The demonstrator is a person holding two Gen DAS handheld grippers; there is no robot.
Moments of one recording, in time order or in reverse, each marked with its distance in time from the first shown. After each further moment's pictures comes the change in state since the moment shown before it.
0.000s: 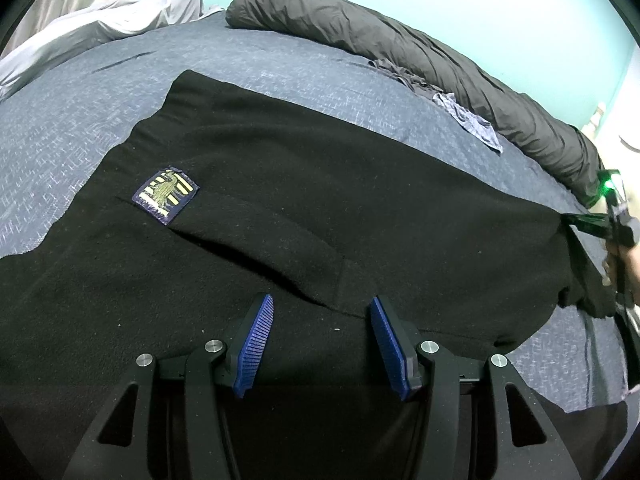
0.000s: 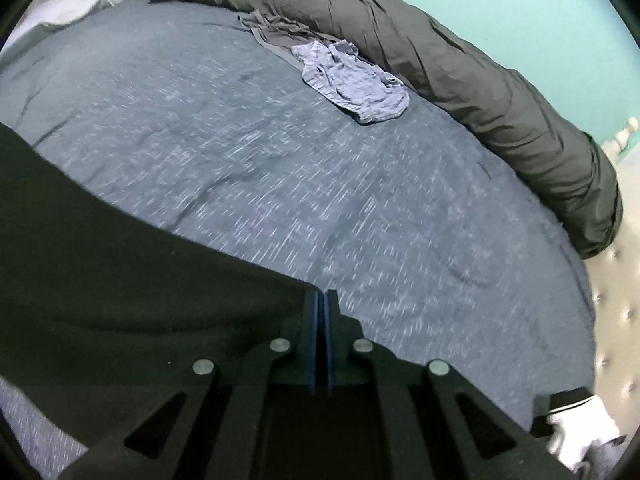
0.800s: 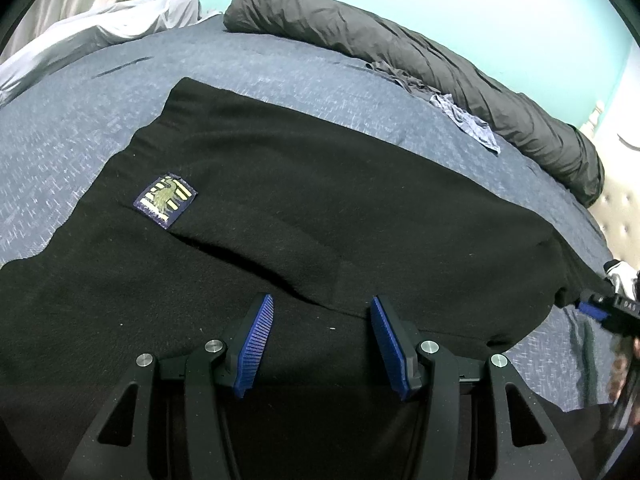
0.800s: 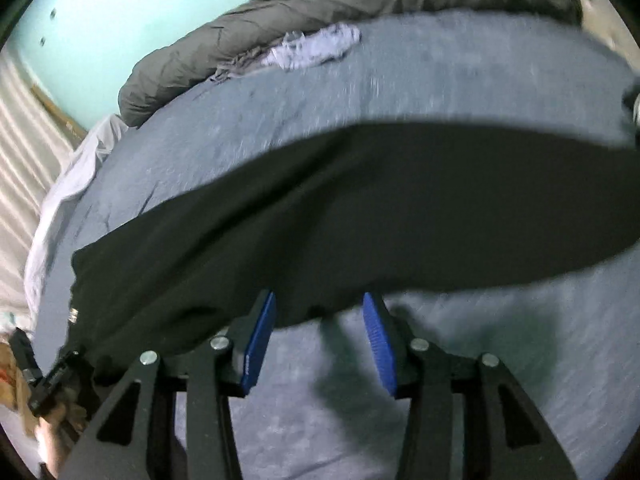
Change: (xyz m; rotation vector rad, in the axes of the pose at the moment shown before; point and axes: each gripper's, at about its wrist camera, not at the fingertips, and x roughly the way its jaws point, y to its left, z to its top) left arm -0.006 -0.005 0.000 0.012 -0.007 -0.001; right arm -0.073 -0.005 -0.164 0.676 -0.054 0.489
